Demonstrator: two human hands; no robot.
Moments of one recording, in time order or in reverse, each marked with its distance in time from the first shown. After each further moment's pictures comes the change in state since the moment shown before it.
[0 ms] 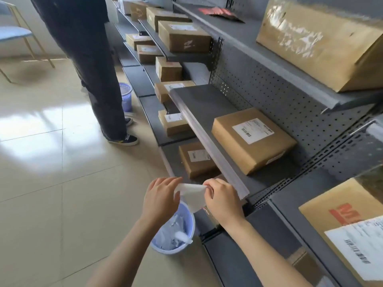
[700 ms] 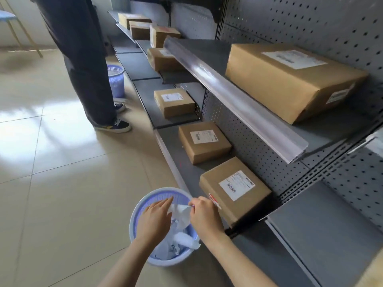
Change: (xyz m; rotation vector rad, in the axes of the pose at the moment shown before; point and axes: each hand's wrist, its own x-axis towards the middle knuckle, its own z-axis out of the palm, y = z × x) left_hand -0.041 -0.135 0.291 -0.001 -0.239 -0.130; right_hand 0.003 0.148 0.305 0.003 -0.177 0.117
